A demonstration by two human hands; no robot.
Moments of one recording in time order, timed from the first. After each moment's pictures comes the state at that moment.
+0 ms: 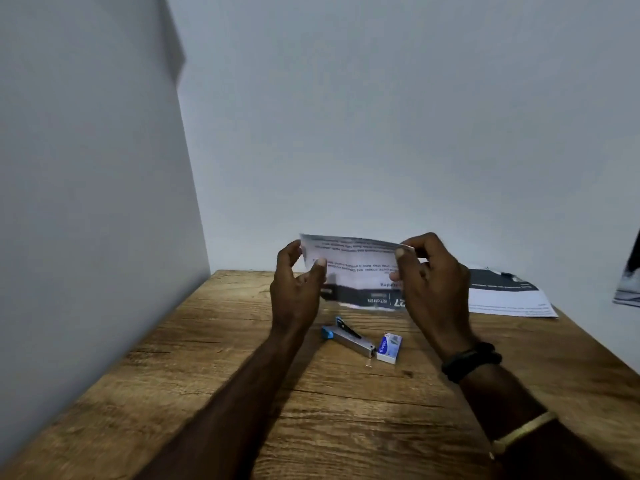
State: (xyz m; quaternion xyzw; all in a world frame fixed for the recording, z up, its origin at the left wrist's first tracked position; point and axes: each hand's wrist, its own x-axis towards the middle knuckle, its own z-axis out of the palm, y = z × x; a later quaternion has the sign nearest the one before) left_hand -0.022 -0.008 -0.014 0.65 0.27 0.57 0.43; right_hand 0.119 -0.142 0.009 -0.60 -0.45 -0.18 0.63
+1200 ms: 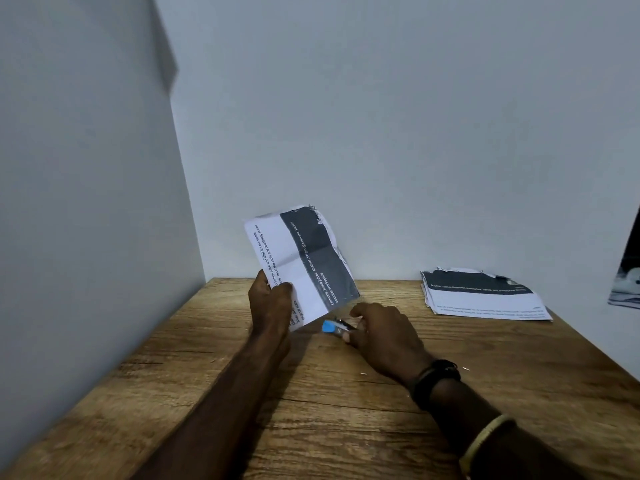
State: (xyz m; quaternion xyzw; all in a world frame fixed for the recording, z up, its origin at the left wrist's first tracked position) left_hand -0.029 0.005 -0.013 0.50 0.36 0.57 0.55; right_hand 0.102 -0.118 -0.032 -0.80 -0.53 -0.01 0.28
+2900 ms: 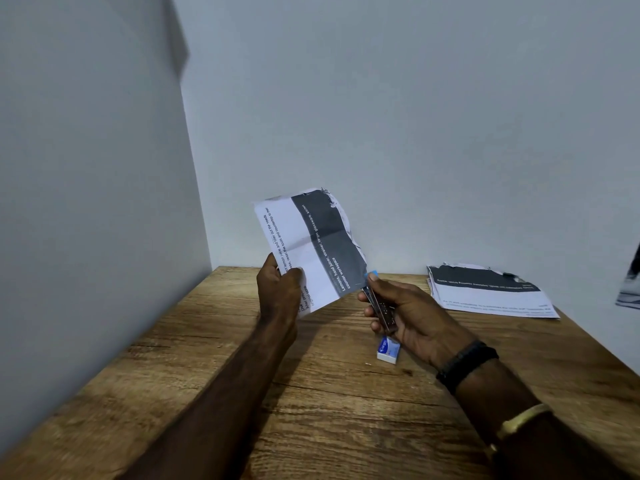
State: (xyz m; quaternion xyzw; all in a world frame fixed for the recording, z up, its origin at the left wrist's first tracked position) left_hand -0.033 -0.005 -0.006 0.52 0.31 0.58 0.55; right_hand 0.132 -0.118 -0.024 -0.49 -0.33 0.46 0.66
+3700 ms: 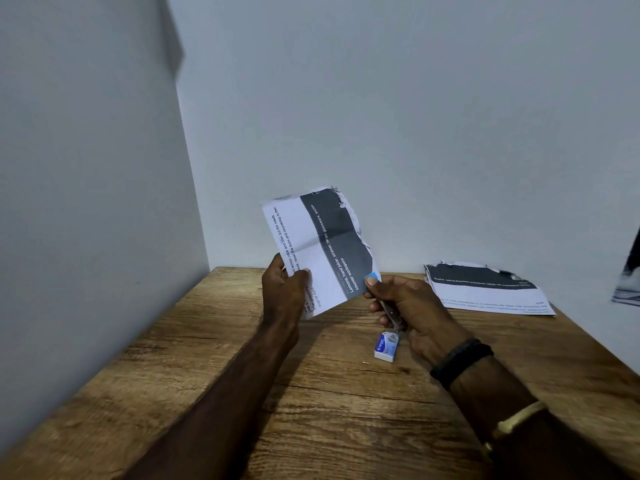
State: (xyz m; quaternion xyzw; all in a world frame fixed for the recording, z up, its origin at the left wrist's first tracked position) left_hand -0.028 -0.006 -0.012 0.54 0.28 0.57 0.55; right_hand 0.122 -0.125 -0.013 -0.56 -0.32 0.35 0.68
